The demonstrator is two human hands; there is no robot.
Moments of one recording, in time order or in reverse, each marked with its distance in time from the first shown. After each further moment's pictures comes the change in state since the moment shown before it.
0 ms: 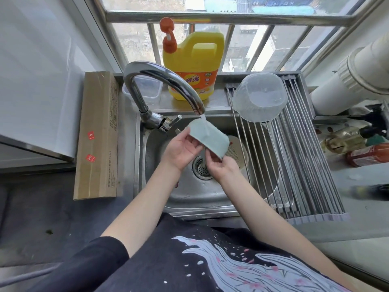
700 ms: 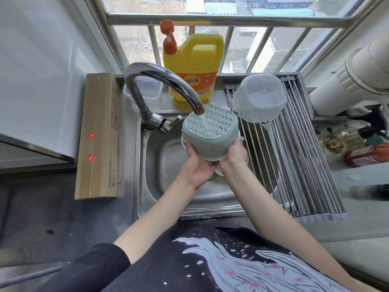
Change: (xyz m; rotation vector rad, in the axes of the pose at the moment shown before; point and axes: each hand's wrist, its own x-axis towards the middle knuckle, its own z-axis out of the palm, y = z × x) left_hand -0.023 -0.052 0.013 -0.136 0.011 -0.142; right_hand -0.006 -0.011 0.016 -0.496 0.055 -0.496
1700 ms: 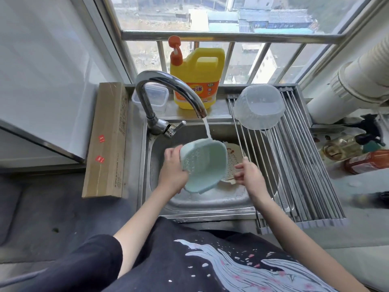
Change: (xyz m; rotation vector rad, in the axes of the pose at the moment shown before) left_hand -0.037 0.035 -0.050 1.761 0.350 0.754; right_hand -0.022 -0.009 -0.092 -0.850 -0.251 -0.274
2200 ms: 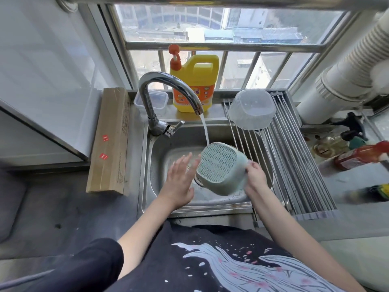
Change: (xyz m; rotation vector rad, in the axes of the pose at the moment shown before) left_hand -0.044 -0.023 0.016 0.518 -0.097 0.485; right_hand 0.010 0.016 -0.007 0.510 0.171 0.201
